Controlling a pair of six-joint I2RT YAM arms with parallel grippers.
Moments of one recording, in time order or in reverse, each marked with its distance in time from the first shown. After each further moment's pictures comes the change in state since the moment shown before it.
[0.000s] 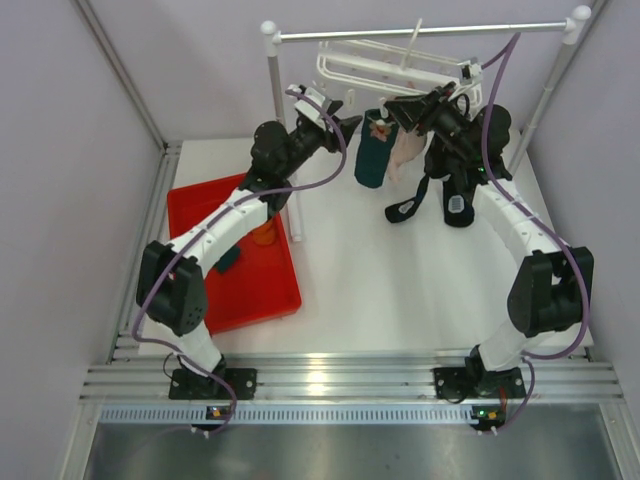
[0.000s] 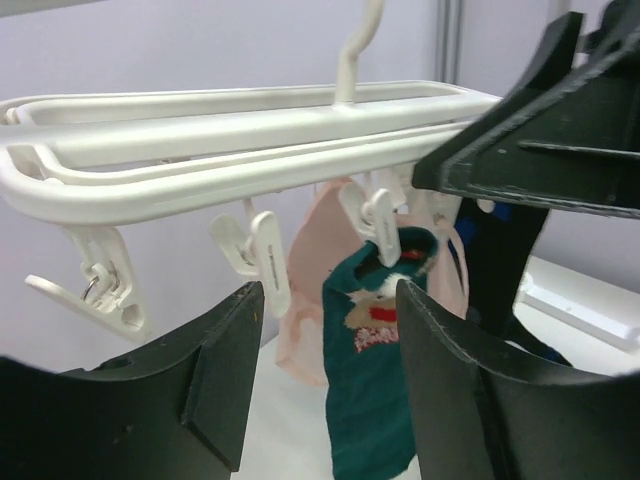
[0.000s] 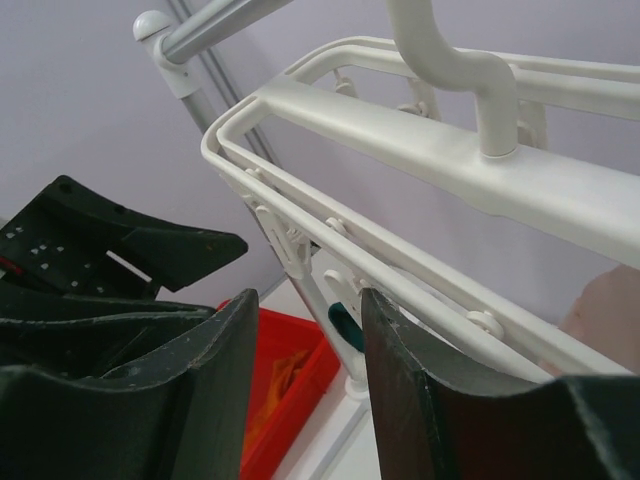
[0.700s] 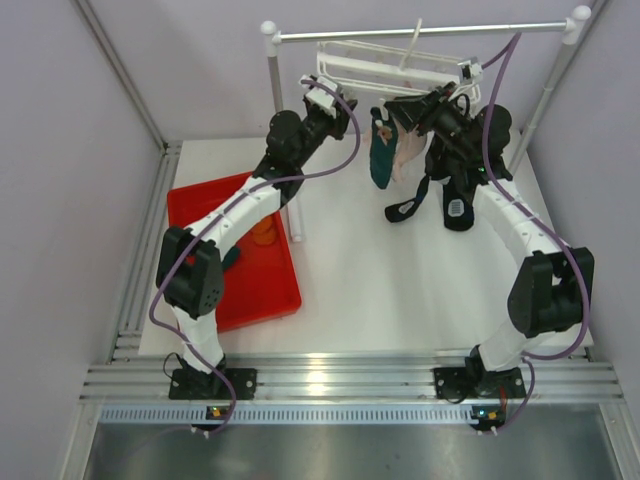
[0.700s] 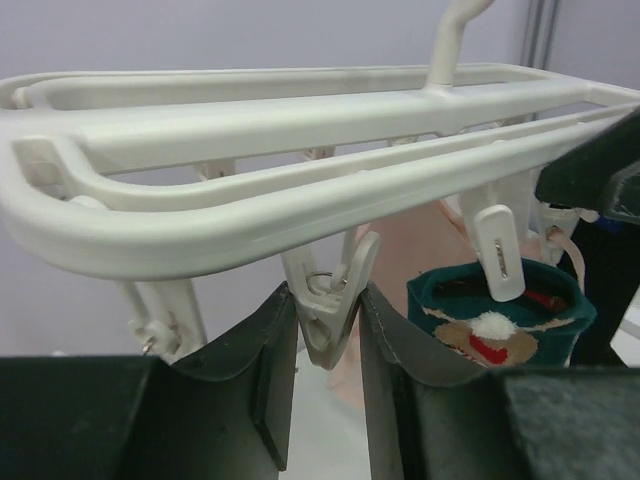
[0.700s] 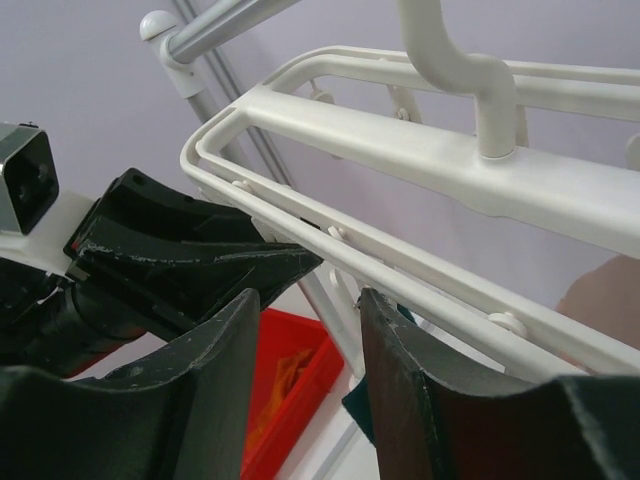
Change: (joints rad) left arm -0.006 0.177 0.185 -0.034 -0.174 0.061; right arm -0.001 -0.003 0.000 0.000 -0.010 0.007
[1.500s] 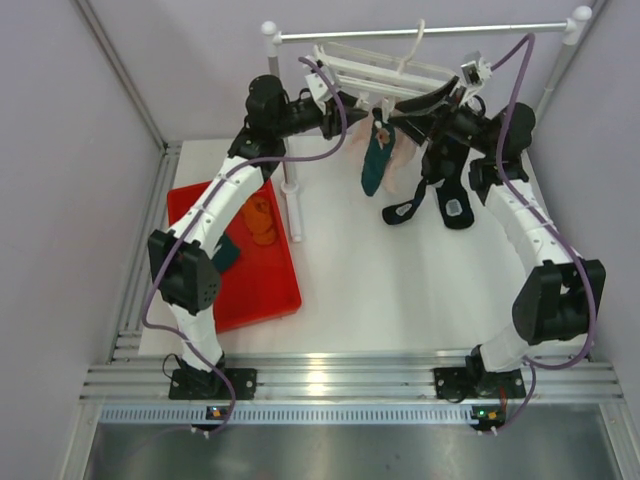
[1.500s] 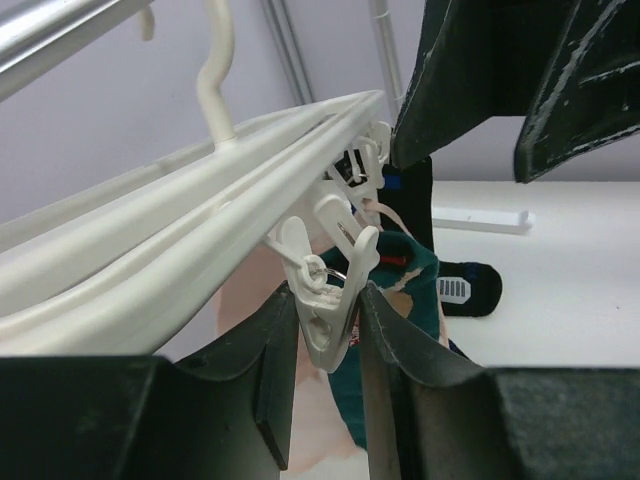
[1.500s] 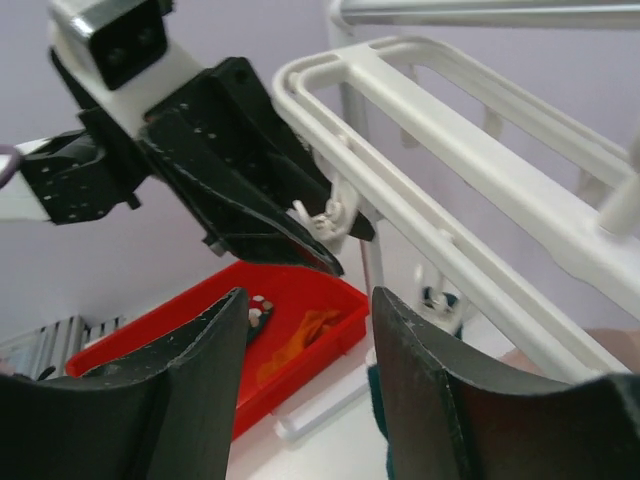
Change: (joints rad) left arm 0.089 0.007 0.262 -0.378 0.661 0.080; right arm -0.060 -0.054 0.020 0.032 -0.329 -0.072
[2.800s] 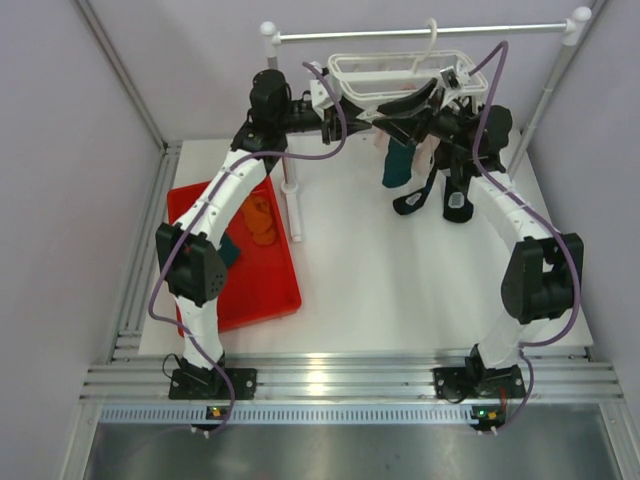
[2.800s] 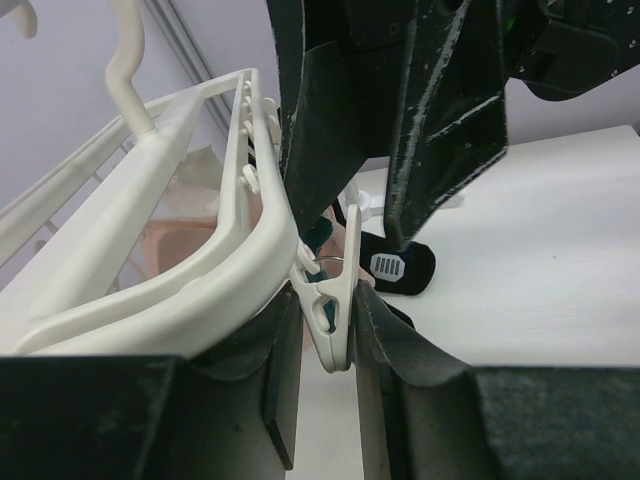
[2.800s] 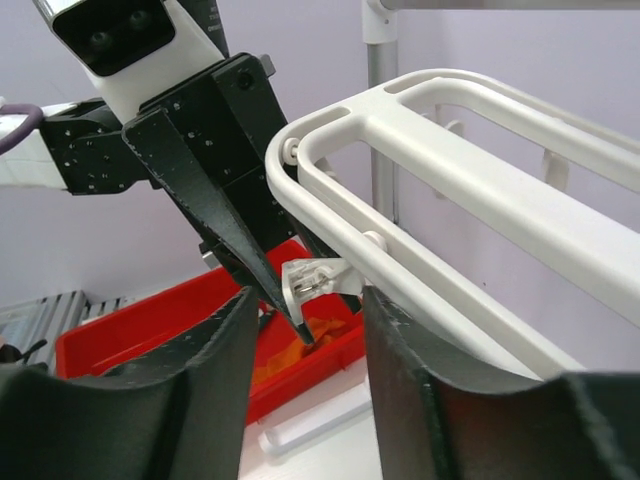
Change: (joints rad) left arm 0.015 0.085 0.107 -0.086 0.268 0.083; right arm 0.056 0.147 0.045 0.237 -0.089 0.043
